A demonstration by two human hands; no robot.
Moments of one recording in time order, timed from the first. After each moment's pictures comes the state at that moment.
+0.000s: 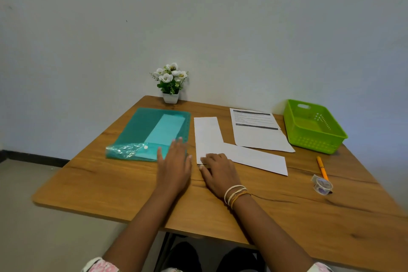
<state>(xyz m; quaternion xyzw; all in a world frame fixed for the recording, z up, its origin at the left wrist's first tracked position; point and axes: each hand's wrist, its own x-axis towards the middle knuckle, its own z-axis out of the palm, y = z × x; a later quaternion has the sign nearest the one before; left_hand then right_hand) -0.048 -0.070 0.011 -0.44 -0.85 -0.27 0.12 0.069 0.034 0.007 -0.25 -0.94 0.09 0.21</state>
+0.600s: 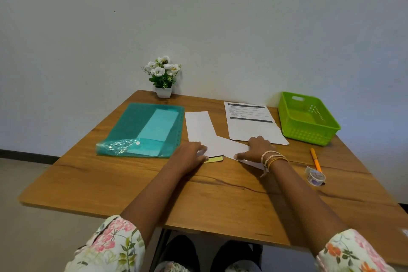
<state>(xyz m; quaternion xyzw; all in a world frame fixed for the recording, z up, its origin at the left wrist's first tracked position) -0.047 -0.019 0.031 -0.56 -0.80 -0.21 -0.07 0.116 0.153 0.046 -0.50 -0.86 0.09 -0.06</state>
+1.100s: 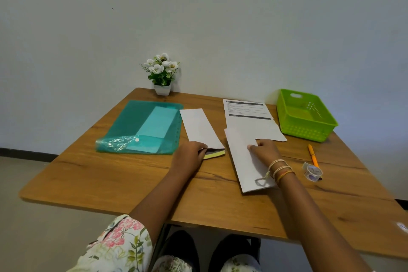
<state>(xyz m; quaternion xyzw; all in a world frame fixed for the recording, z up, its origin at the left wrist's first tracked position) -0.032 -0.018 0.010 -0.52 -0.79 -0.32 0.03 0.152 0.112 0.058 -0.52 -0.73 0.38 0.20</state>
